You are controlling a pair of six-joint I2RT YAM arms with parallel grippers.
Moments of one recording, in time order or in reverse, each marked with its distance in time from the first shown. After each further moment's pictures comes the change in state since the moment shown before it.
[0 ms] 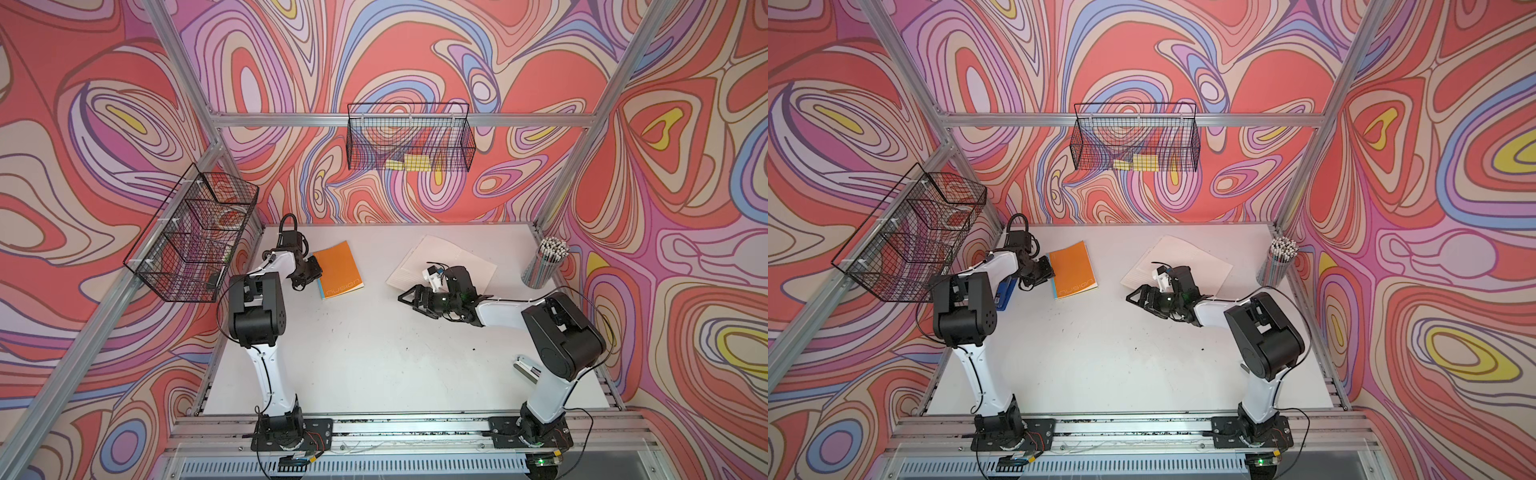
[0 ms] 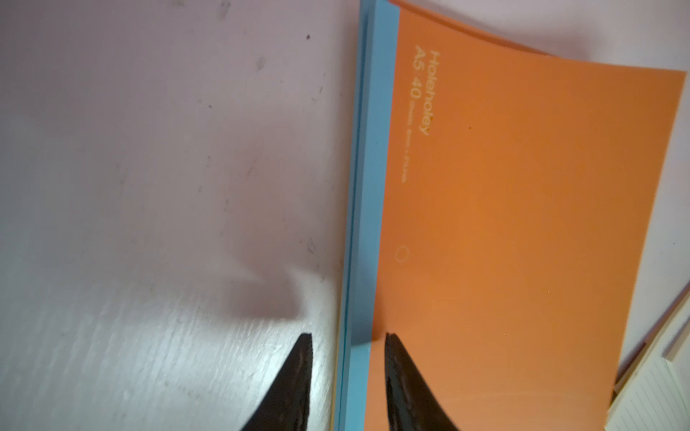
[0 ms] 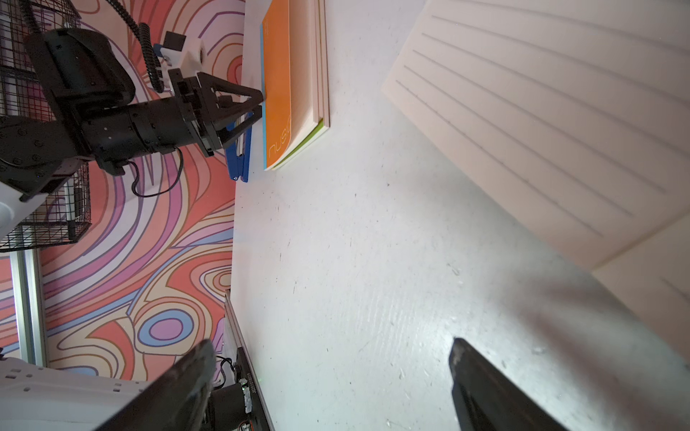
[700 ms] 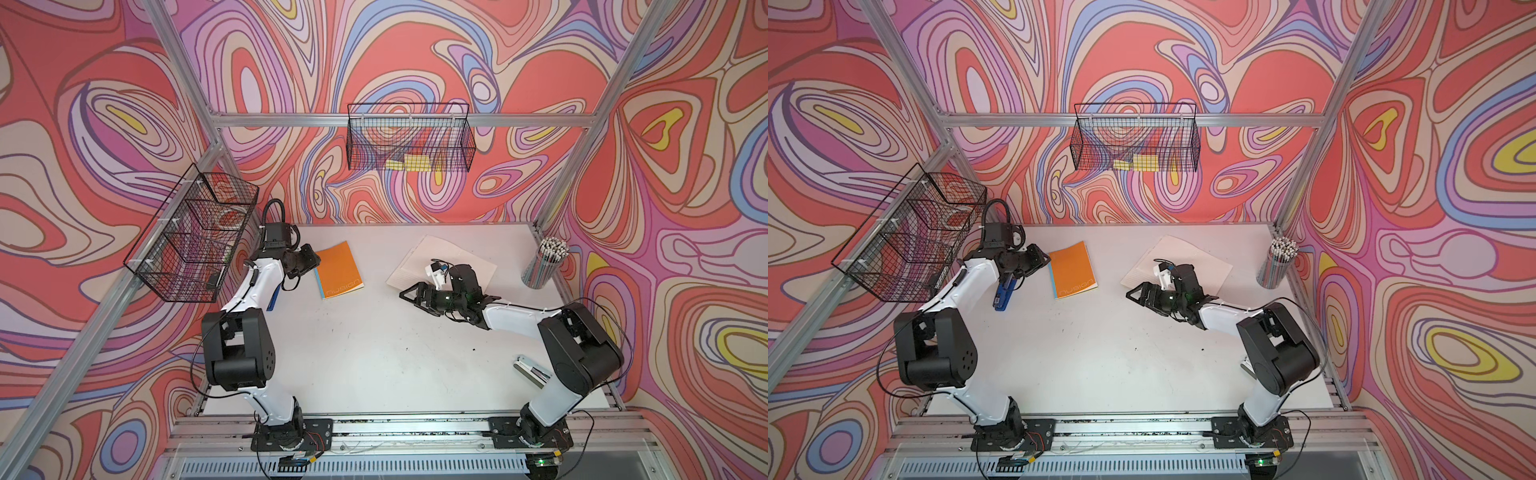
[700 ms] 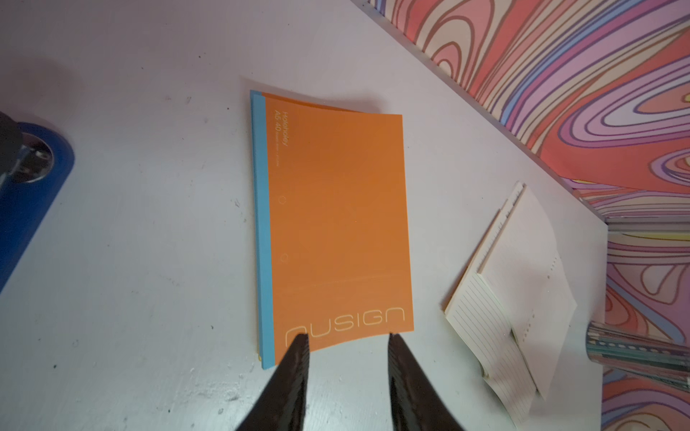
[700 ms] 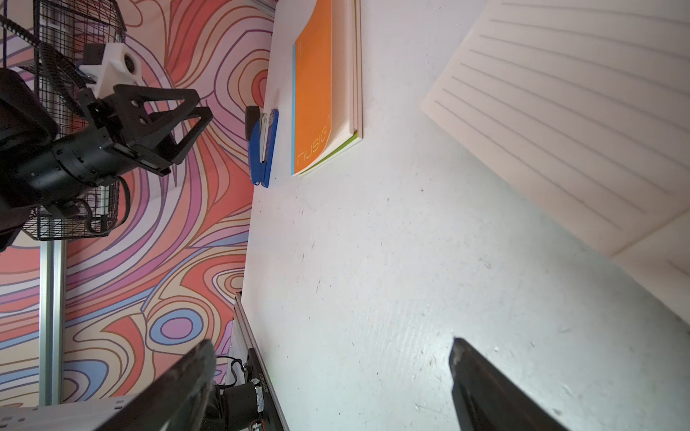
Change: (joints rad) left arm -0.005 -0.419 -0.184 0.037 0.135 -0.035; right arm 0.029 -0.130 -0.025 -0.031 0.036 0.009
